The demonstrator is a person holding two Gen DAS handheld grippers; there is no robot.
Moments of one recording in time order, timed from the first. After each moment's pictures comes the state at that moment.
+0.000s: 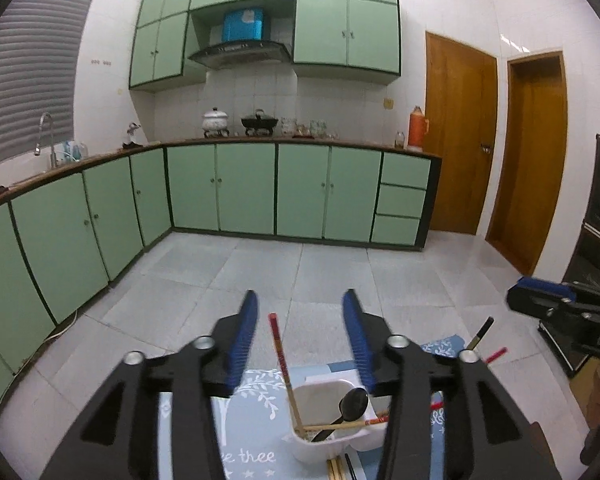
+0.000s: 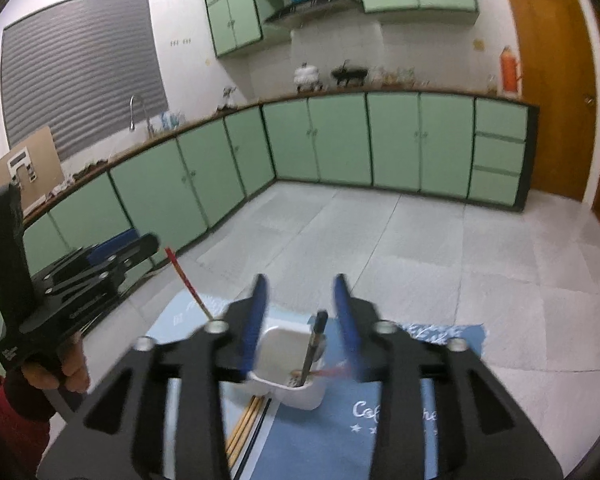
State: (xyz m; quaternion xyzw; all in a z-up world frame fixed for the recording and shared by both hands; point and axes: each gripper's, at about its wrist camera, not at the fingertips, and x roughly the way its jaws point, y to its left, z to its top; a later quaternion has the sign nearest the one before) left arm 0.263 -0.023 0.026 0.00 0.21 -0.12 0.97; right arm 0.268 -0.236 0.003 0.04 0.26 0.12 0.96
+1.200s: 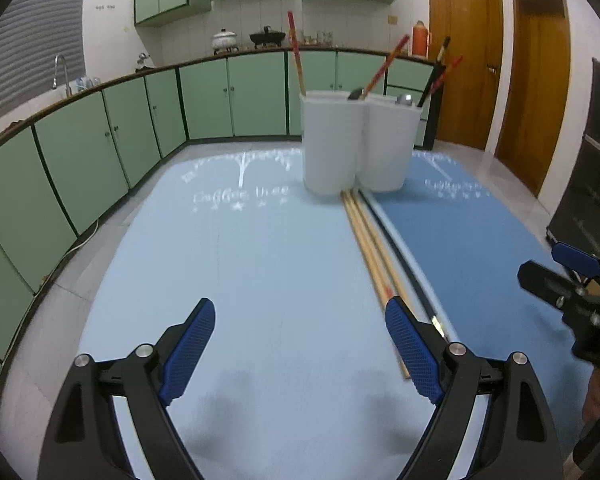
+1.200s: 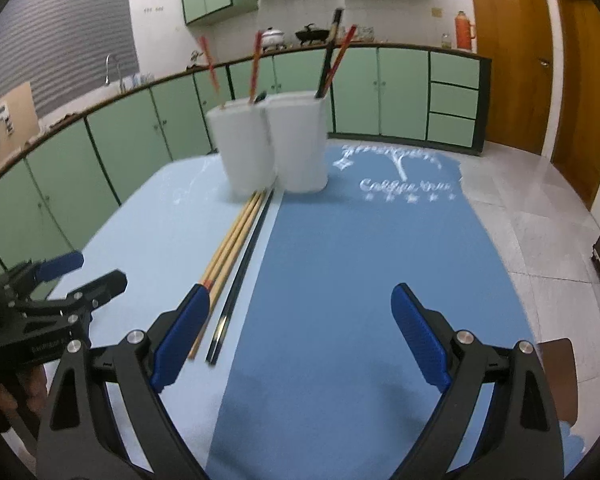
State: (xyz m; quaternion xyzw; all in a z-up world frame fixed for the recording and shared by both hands) left arm 0.074 0.016 -0.163 0.04 0.35 -0.09 0.93; right arm 0.074 -0.188 -0.204 0.03 0.33 0.06 0.94
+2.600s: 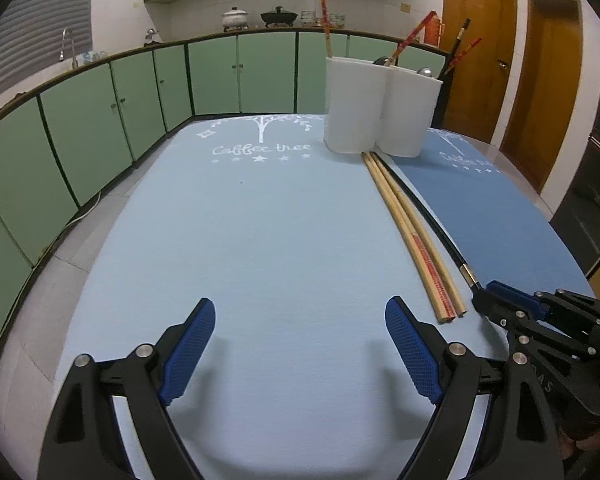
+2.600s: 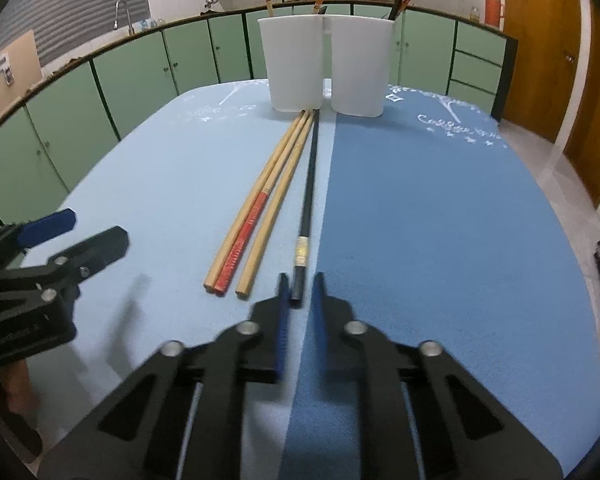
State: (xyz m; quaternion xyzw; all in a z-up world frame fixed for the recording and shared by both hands) left arm 0.059 0.043 -0.186 0.02 0.38 -0.09 0.92; right arm 0.074 -0.130 -0.247 0.00 0.41 0.08 0.91
